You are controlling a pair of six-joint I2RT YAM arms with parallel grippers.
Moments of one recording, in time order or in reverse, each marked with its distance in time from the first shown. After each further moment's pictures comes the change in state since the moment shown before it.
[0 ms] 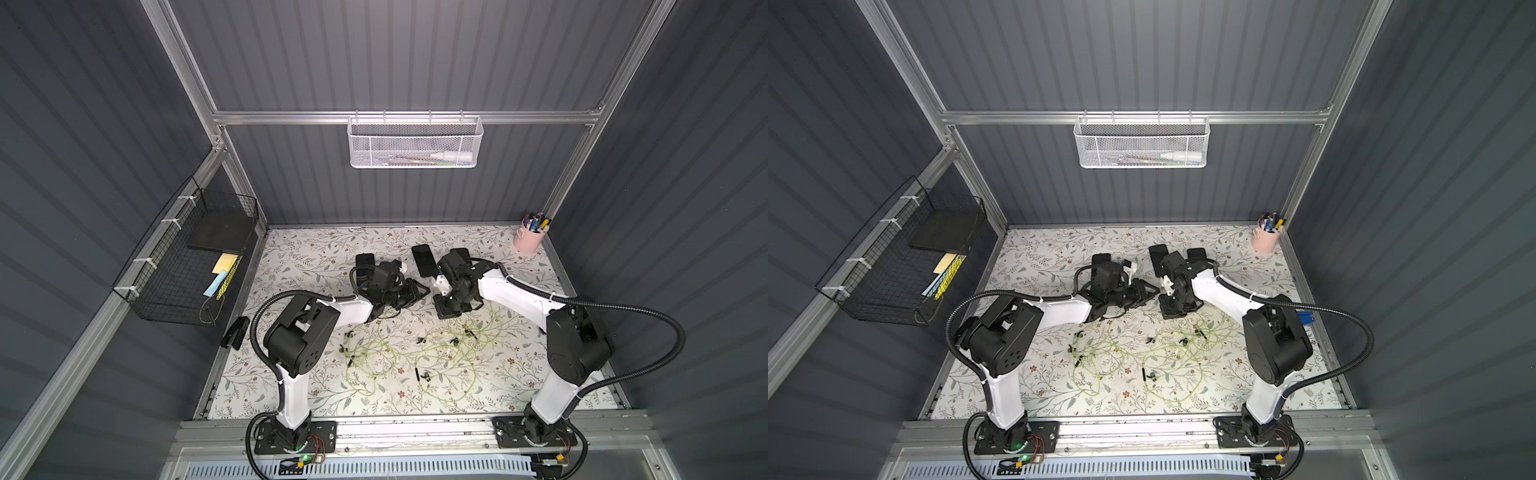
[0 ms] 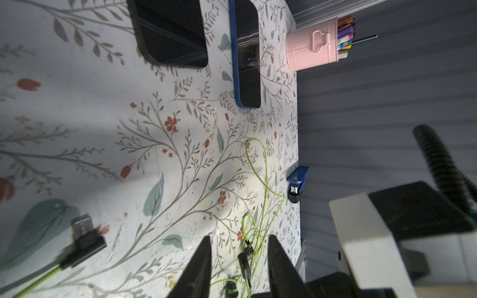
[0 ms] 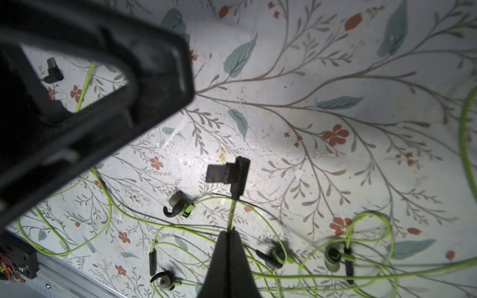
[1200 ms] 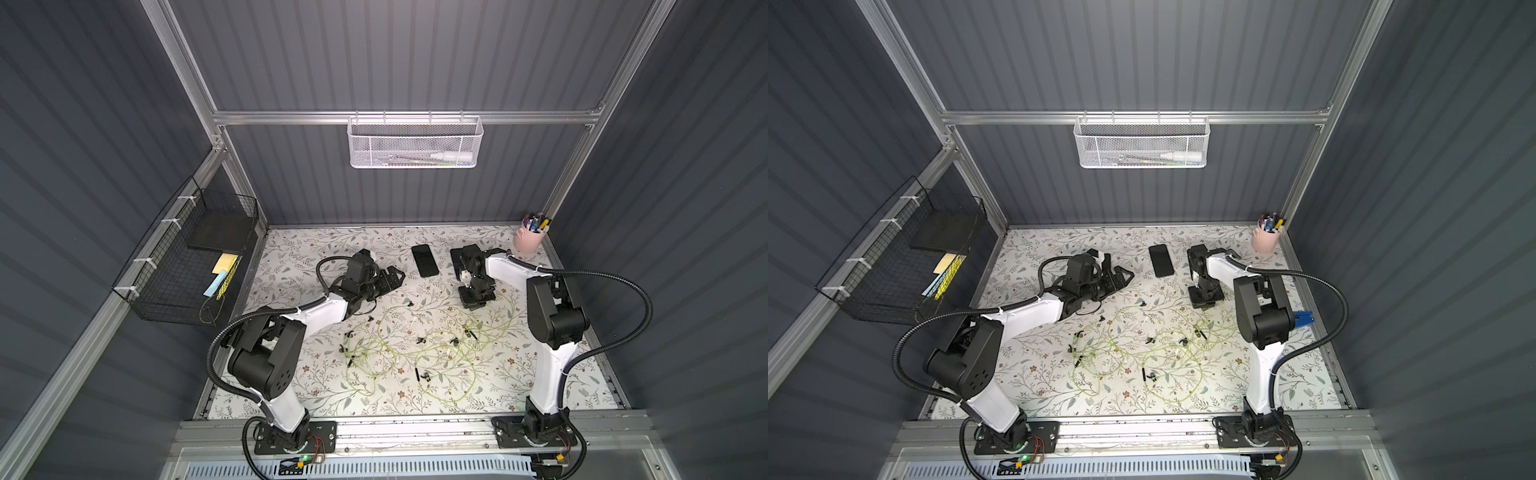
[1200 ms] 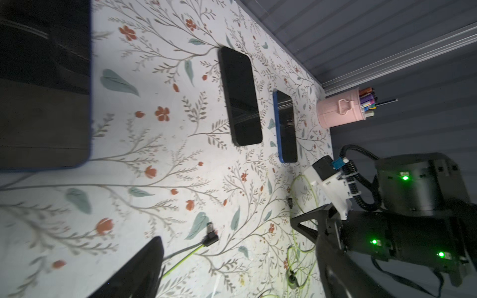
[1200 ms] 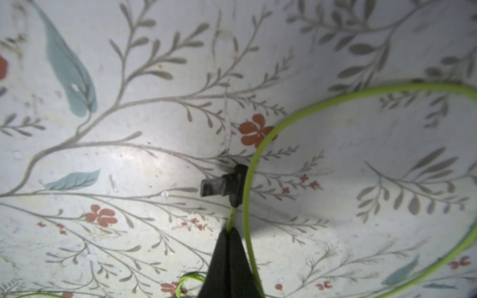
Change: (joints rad) left arm 0.120 -0.206 -0.071 -0.148 -0.201 0.161; right arm -0.271 0.270 0.146 -0.109 0.200 -0.175
